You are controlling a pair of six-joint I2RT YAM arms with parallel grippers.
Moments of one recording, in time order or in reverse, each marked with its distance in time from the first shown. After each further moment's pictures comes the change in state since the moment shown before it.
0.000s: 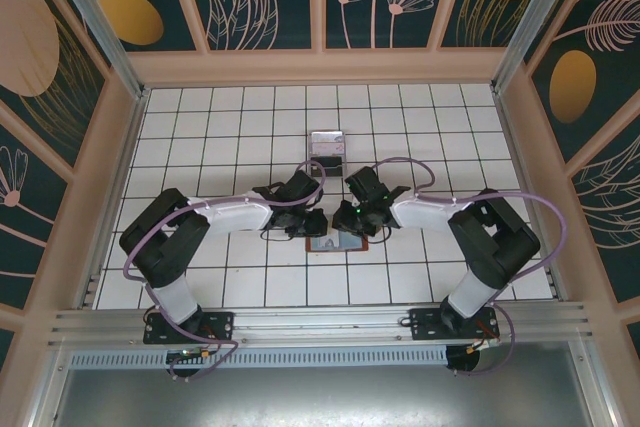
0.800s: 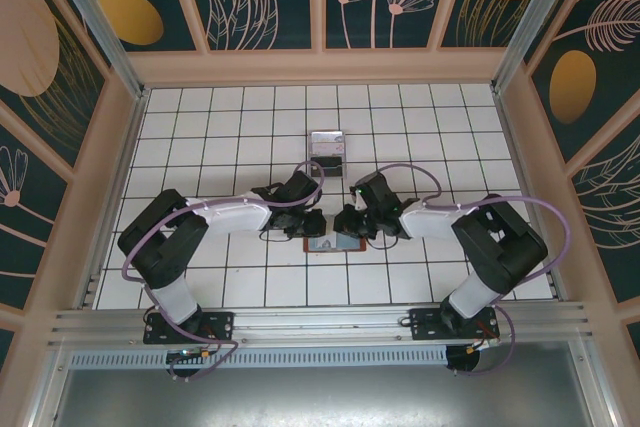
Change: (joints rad) left arm 0.000 -0.011 -0.013 0.002 -0.008 0.000; right arm -0.030 -0.050 -0.161 0.268 -0.142 -0.034
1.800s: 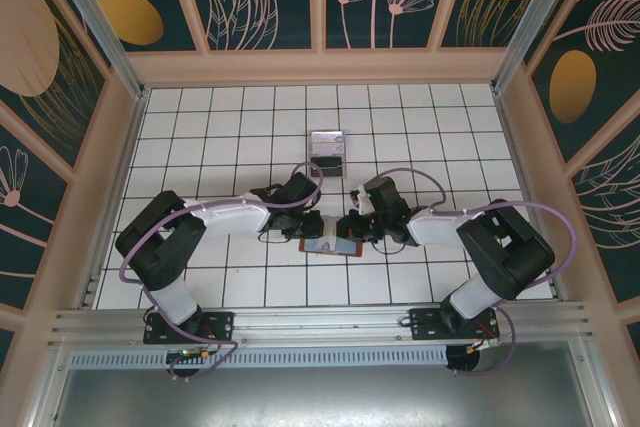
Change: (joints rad) left arm -0.001 -0.016 -0.011 -0.022 -0.029 0.000; right arm -0.039 -0.048 -0.093 0.102 -0.126 -0.070
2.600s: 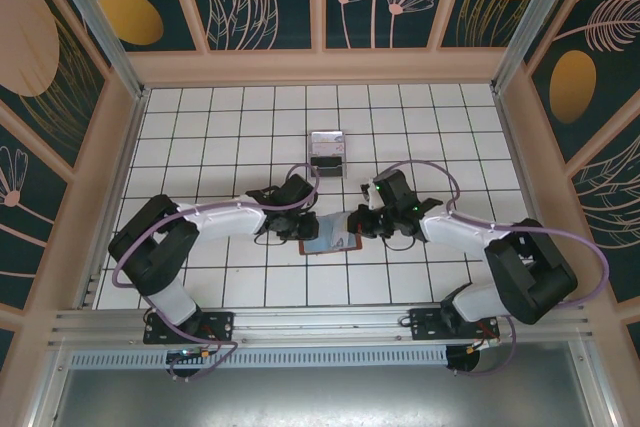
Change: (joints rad) left arm 0.000 -0.048 -0.031 -0.035 -0.052 0.000; right arm -0.037 -0.160 0.081 -0.314 0.093 -0.096
